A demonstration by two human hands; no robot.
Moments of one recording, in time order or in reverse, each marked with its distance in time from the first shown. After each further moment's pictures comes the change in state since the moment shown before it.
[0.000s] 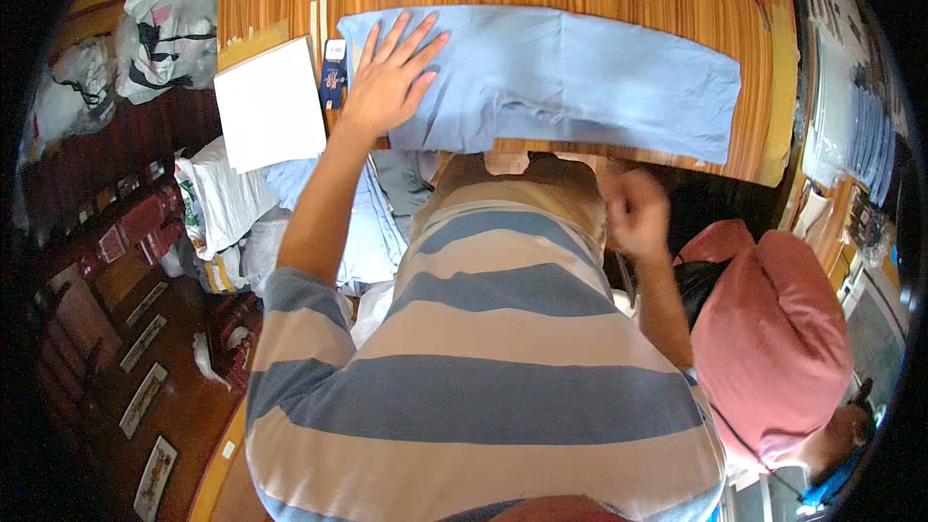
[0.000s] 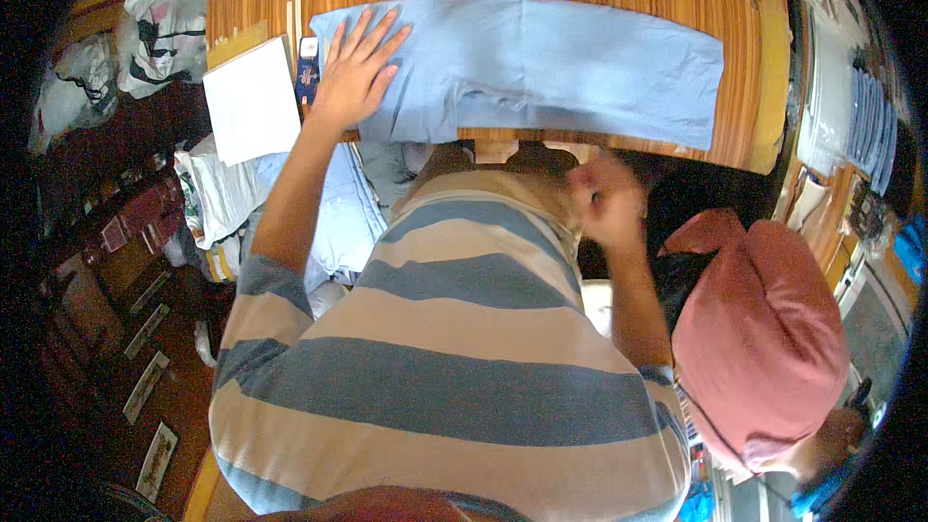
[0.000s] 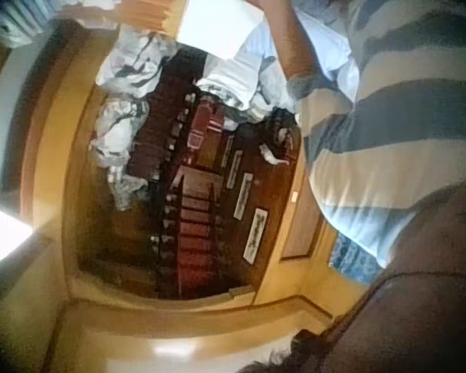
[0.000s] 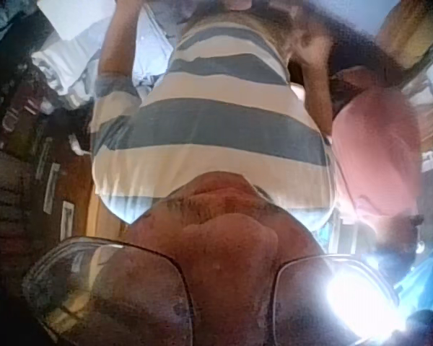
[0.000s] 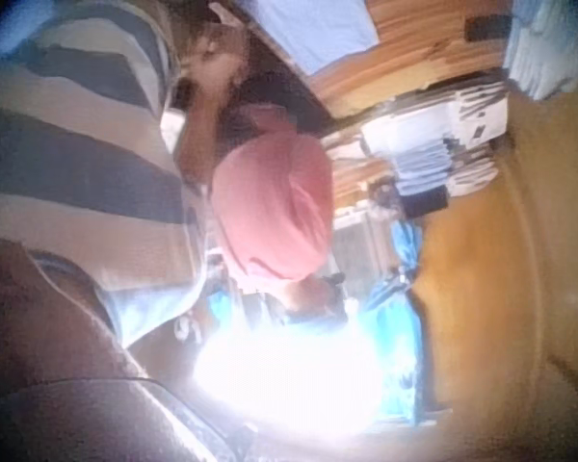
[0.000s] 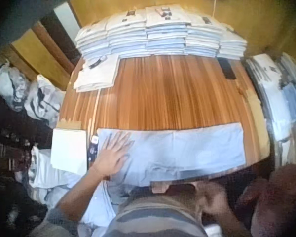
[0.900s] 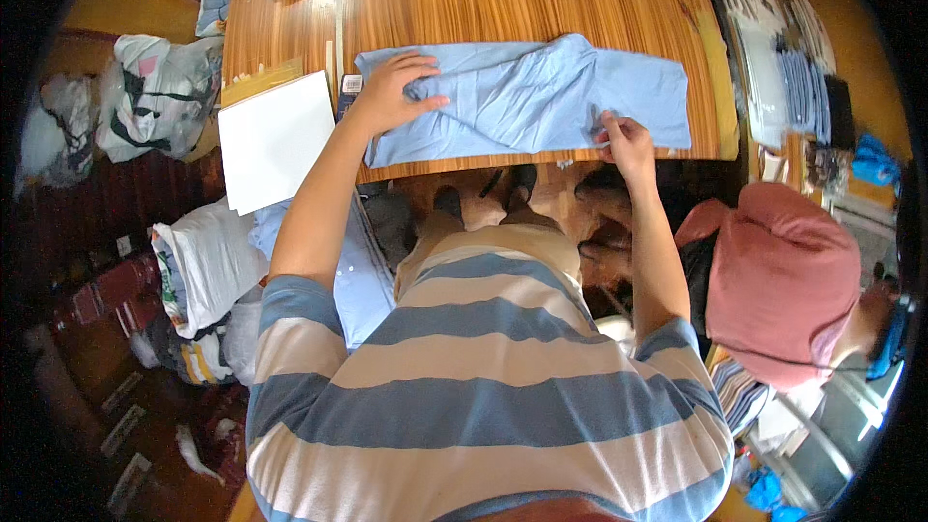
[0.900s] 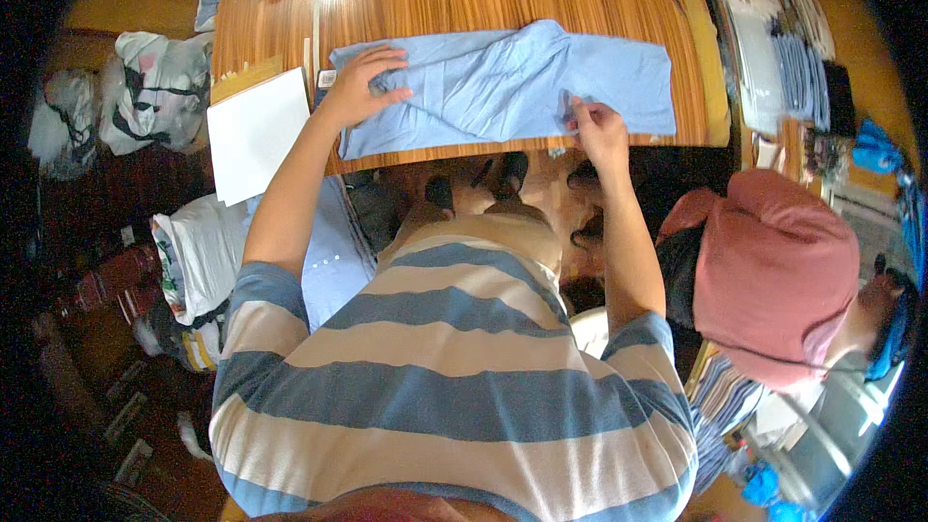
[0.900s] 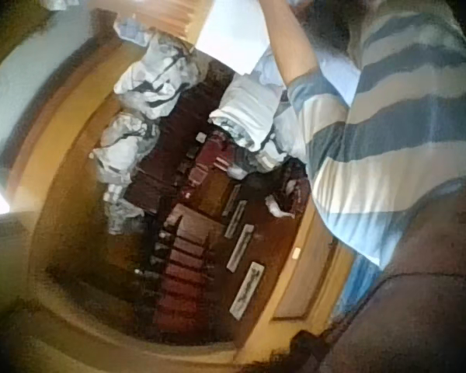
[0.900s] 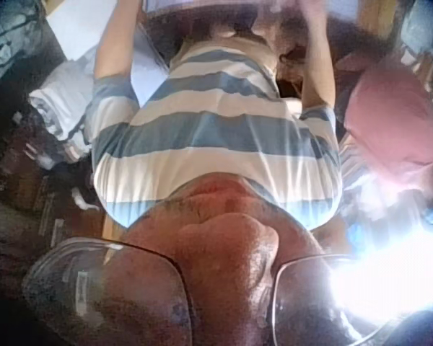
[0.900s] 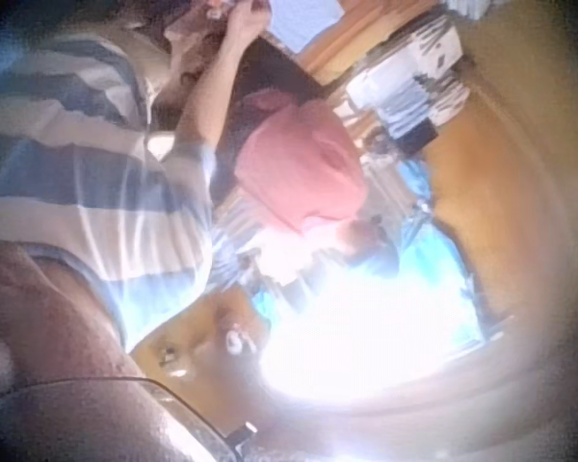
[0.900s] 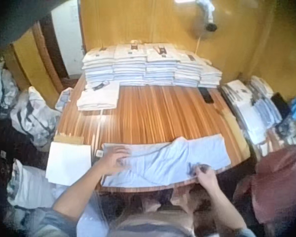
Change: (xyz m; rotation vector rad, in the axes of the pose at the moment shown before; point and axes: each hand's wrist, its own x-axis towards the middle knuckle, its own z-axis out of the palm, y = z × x) left_hand 0.012 -0.058 0.000 -0.474 0.041 0.144; right_hand 0.087 -0.044 0.016 0.176 0.278 0.704
